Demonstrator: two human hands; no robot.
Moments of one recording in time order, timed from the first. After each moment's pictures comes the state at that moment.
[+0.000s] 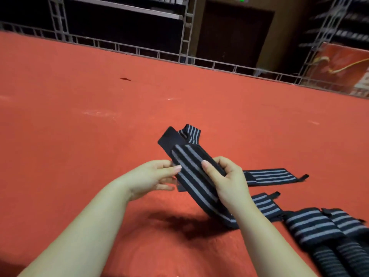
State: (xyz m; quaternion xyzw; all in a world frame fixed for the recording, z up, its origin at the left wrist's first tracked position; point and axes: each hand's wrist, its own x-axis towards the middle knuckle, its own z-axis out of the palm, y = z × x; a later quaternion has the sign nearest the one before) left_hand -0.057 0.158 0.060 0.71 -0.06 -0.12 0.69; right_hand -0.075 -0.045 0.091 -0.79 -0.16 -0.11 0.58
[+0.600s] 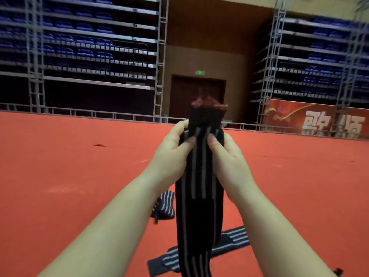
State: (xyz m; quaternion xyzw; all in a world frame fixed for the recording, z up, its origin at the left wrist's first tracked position) left_hand -0.060 0.048 0.281 0.63 -0.34 0.19 0.68; right_hand -0.062 -0.075 0.275 -0.65 -0.23 -0.21 0.69
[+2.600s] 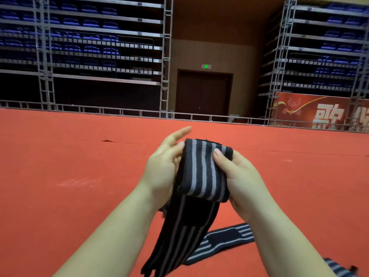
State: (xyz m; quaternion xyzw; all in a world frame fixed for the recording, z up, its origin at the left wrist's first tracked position) left_hand -0.072 0.060 0.257 0.56 -0.24 0.11 0.78; right_hand -0.079 -0.076 0.250 -0.64 -0.16 -0.11 0.75
